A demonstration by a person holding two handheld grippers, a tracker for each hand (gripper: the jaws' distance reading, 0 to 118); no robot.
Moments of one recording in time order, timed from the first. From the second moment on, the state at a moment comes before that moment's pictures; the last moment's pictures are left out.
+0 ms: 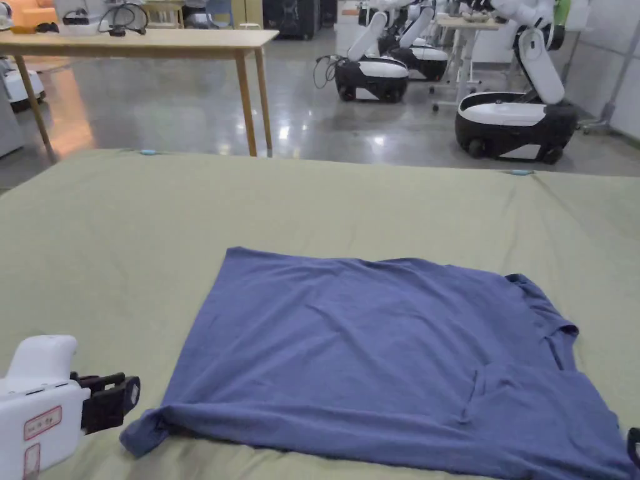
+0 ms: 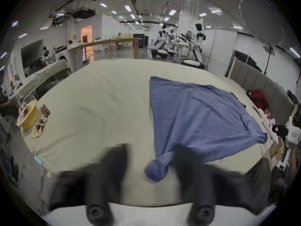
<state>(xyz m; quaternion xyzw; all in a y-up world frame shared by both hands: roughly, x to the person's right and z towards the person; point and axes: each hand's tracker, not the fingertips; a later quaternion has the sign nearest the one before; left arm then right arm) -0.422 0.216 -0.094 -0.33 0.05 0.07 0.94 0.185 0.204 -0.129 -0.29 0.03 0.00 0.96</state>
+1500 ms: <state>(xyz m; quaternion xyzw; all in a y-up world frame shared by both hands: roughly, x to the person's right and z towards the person) -0.408 0.169 -0.149 -0.45 -0.01 0.05 0.89 0.203 0.173 -0.166 -0.38 0.06 0.01 0.92</state>
